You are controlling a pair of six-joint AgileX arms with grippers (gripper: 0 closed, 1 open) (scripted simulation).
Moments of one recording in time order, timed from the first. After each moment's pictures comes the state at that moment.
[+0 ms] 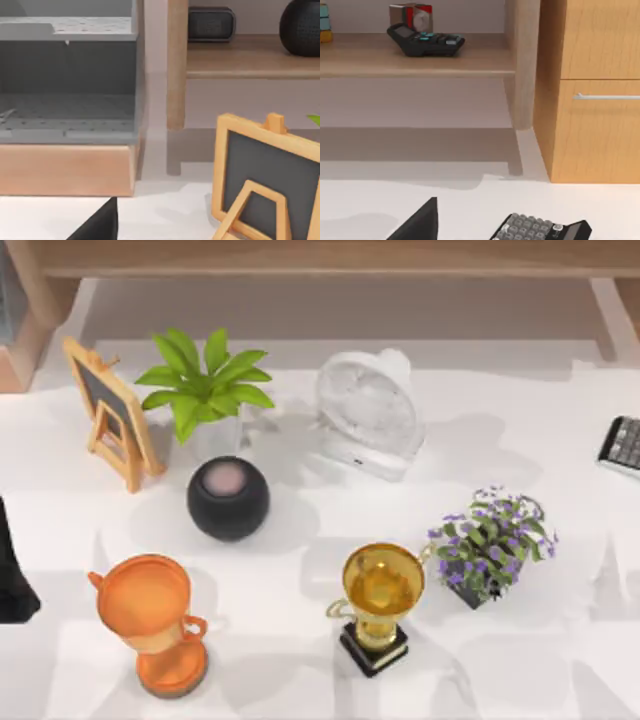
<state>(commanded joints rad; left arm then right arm) 0.00 0.00 0.00 0.00 0.00 0.00 0.00 0.00 0.00 0.00 0.00 0.00</state>
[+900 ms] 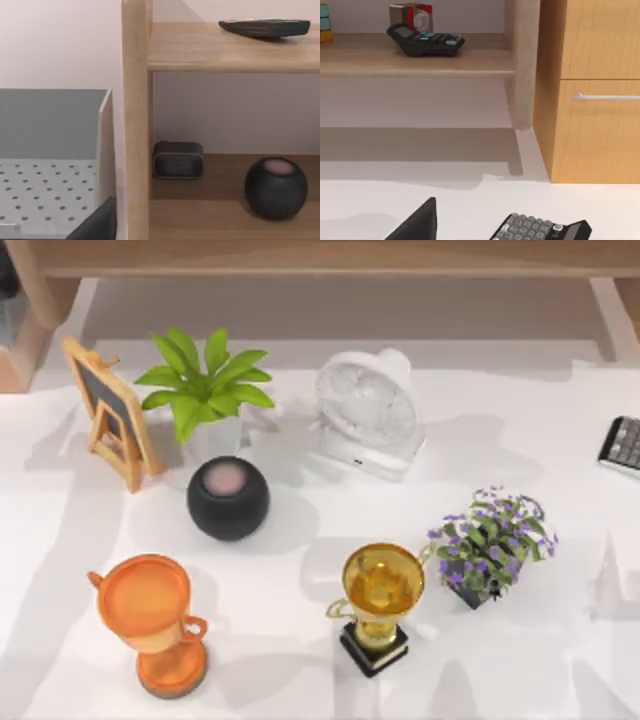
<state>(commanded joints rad) -0.24 0.81 0.86 -0.05 -0.22 0.00 0.00 0.00 0.00 0.00 0.00 0.00</state>
